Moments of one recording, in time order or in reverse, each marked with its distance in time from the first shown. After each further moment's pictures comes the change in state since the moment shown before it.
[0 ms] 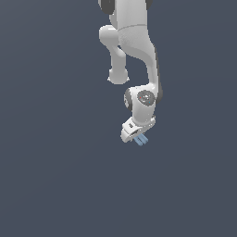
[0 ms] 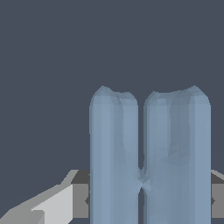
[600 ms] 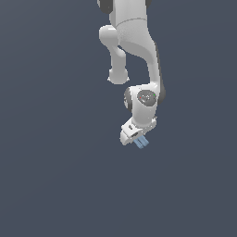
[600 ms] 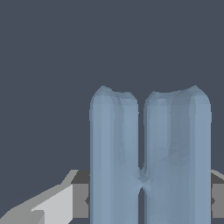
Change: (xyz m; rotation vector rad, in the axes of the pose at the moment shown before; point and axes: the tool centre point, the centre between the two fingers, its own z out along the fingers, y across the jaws) arm 0.019 0.018 -0.024 0.001 0.000 -0.001
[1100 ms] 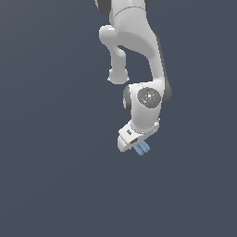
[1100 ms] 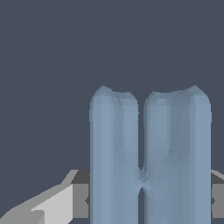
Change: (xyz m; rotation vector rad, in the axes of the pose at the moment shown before) arm 0.041 0.040 -0.050 0.000 0.001 0.001
